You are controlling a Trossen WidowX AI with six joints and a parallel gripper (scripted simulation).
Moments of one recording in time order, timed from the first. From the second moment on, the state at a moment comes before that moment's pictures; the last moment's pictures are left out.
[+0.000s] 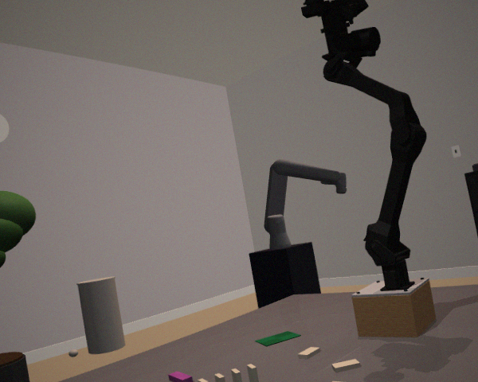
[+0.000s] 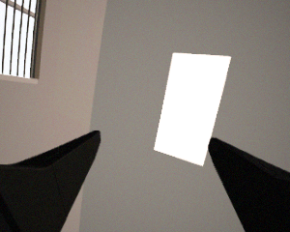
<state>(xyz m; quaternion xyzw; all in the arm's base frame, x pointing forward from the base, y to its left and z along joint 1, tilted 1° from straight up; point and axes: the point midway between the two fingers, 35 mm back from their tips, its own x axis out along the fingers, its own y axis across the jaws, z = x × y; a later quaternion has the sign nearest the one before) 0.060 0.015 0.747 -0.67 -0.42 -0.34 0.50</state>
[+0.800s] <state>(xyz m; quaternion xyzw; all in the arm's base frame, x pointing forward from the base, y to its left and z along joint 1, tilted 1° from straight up) 0.126 -0.206 0.700 -0.34 -0.39 -0.36 0.77</state>
